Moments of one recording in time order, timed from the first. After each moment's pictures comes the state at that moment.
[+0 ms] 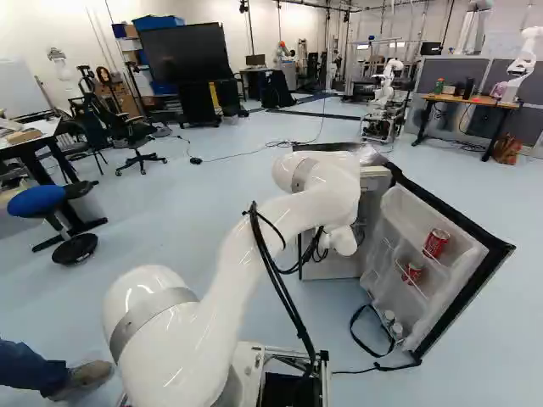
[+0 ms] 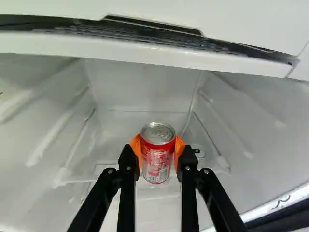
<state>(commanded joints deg) -35.8 -77.4 -89.5 -35.4 61.8 0.0</state>
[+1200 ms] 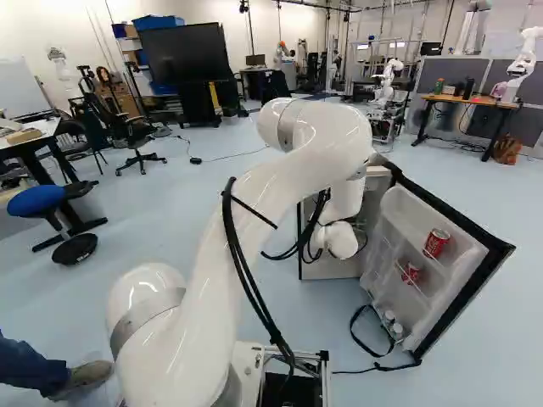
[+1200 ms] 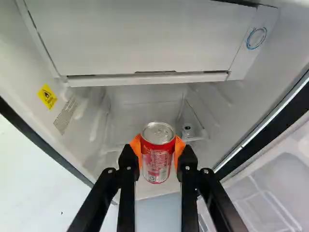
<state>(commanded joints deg) -39.4 -54.9 -60.5 -35.4 61.8 0.0</state>
